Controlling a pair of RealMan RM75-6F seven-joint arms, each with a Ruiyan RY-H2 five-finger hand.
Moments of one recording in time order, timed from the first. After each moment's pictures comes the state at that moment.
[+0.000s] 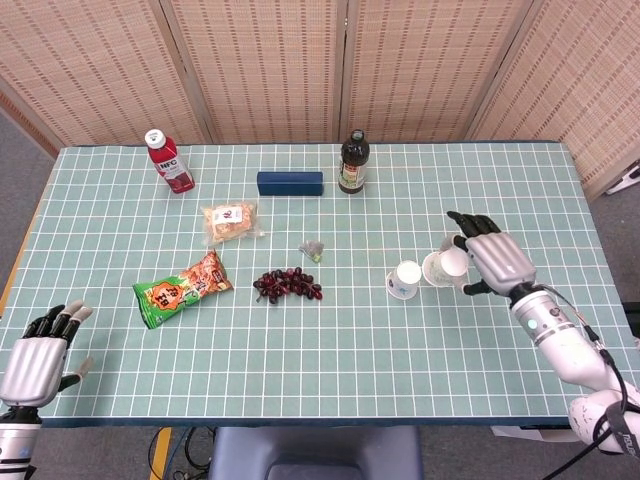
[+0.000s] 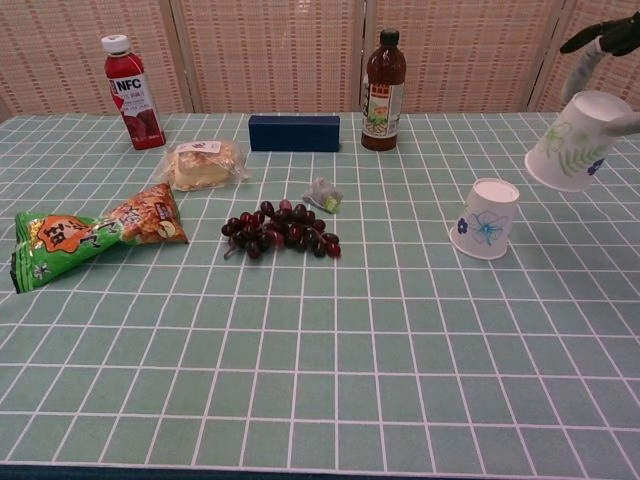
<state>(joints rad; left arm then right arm) -0.12 -1.20 -0.04 -1.56 1.49 1.46 0.24 0.68 -0.90 0.13 -1.82 -1.06 0.83 -0.11</state>
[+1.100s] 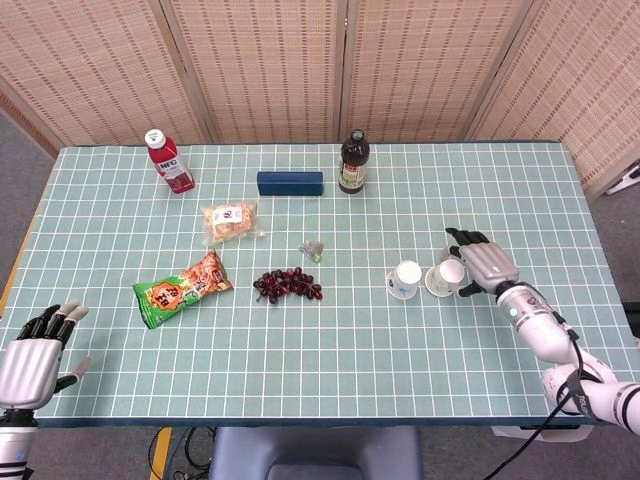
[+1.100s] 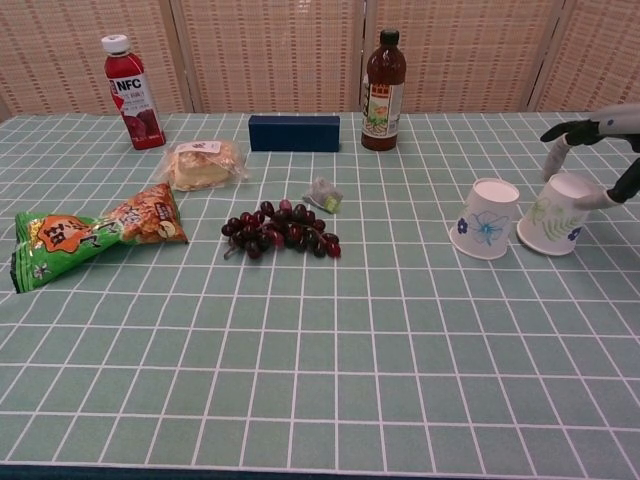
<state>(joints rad) -0.11 -1.19 -0.04 -1.57 1.50 1.49 0.23 0.71 -1.19 0.11 -1.40 -1.12 0.65 0.03</state>
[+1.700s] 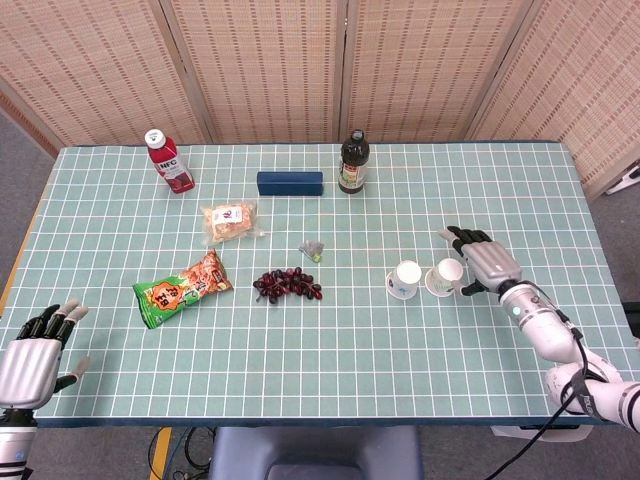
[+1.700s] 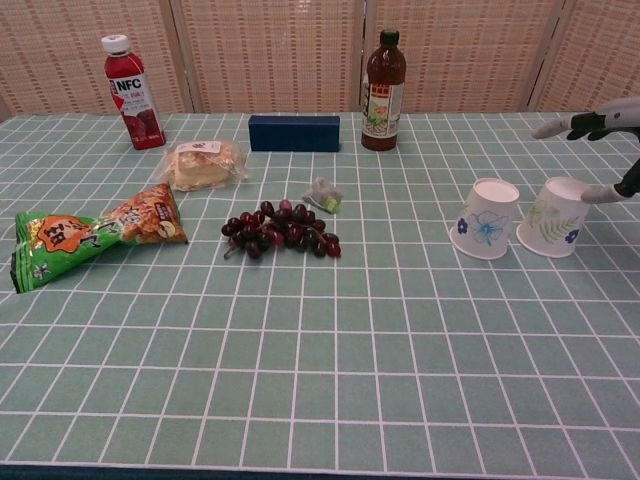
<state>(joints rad) -0.11 -1.19 -0.04 -1.57 1.50 1.49 0.24 0.71 -1.15 0.12 -1.44 -1.12 0.65 0.05</state>
